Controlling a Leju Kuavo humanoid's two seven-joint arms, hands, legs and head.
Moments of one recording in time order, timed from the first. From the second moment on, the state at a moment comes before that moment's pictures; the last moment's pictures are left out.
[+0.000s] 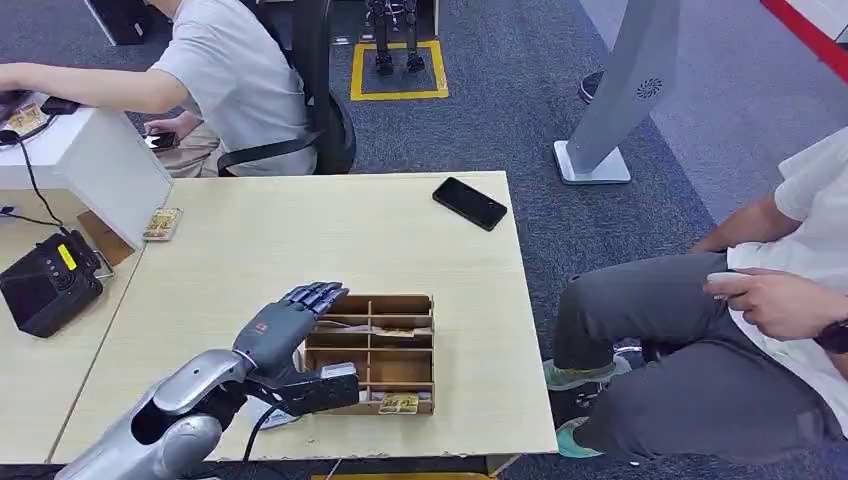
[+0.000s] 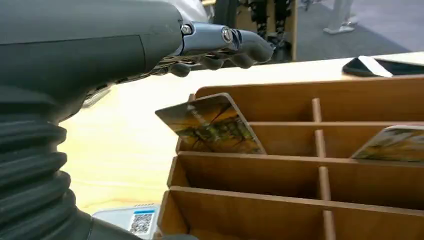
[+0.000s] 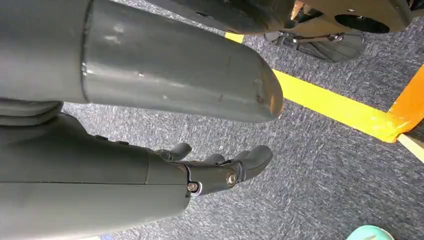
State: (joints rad) left arm -0.41 0.41 -0.84 -1.67 -0.58 -0.16 0.32; right arm -0.10 0.09 -1.05 0.00 1.54 -0.25 -0.25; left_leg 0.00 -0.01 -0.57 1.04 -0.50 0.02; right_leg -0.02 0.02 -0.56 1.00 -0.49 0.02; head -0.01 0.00
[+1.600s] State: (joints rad) left arm -0.45 0.40 -0.78 -1.63 -0.56 -0.16 0.32; right arm -0.10 0.09 -1.04 0.00 1.54 -0.25 -0.25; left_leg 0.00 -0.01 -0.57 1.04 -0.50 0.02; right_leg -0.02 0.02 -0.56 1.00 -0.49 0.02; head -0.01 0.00
